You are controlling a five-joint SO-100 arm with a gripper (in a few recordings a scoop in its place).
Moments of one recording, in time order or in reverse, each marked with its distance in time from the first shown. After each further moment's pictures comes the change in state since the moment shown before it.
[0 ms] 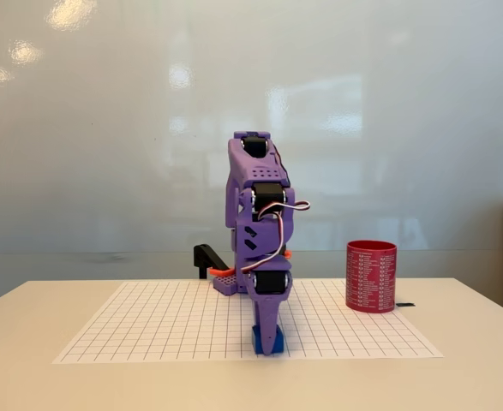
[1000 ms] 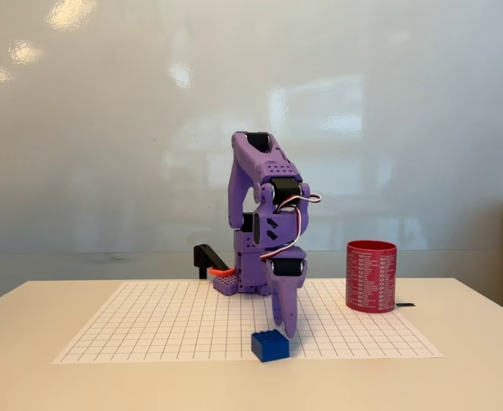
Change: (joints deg) arm -10.5 16.3 18.3 0.1 11.6
